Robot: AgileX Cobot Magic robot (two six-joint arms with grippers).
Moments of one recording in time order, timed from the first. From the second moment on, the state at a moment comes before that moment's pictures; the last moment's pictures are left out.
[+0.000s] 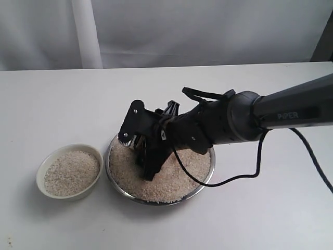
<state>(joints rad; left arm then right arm) 0.00 0.00 0.01 0.05 0.29 -0.09 0.72 2.08 -1.20 -0.09 0.05 -0.52</state>
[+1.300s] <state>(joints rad) 0.00 0.00 0.01 0.05 0.29 -0.09 0.72 1.92 -1.15 -0.07 -0.13 -0.42</state>
